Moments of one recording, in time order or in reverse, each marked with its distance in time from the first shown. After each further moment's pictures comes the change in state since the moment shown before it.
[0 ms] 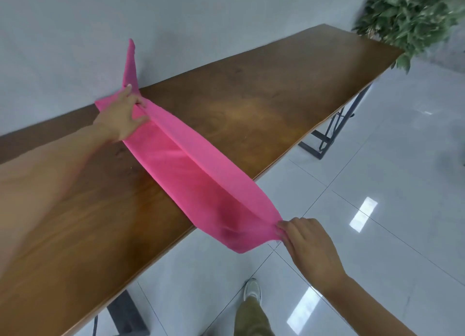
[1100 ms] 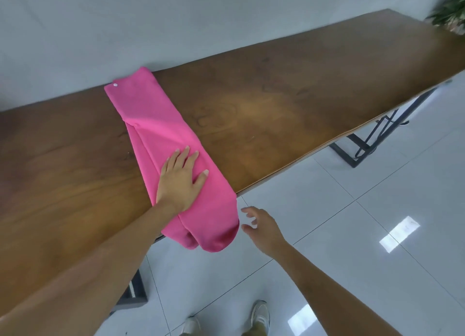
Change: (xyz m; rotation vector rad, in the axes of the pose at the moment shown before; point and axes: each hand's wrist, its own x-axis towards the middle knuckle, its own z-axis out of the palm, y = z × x) left_hand -0.117 0.161 0.150 0.013 -0.030 -0.272; right_hand 0.058 0.042 0.118 0.780 -0.735 0.602
